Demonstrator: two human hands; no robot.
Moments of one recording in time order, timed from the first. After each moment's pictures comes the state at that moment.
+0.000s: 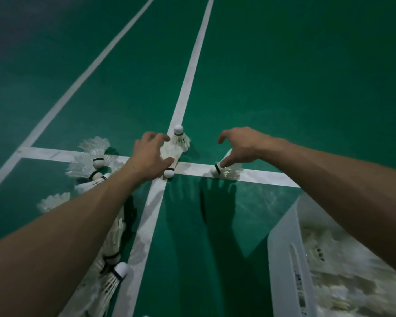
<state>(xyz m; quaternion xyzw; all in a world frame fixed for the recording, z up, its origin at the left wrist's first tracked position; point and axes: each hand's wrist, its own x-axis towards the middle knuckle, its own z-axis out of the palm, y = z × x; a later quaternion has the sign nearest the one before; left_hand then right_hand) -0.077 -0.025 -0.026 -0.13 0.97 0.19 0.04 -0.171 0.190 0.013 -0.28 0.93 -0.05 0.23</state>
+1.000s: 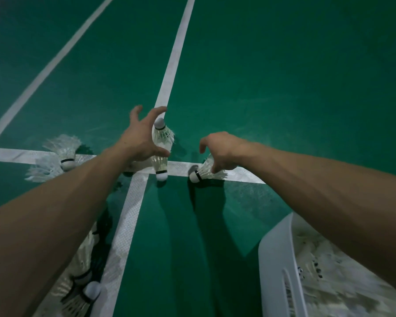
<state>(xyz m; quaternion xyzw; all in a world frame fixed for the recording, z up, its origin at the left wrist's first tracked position) -0.142 -0.011 -0.034 -0.15 0.95 0.27 0.07 -0.188 0.183 -0.029 -0.30 0.92 -0.05 0.26</state>
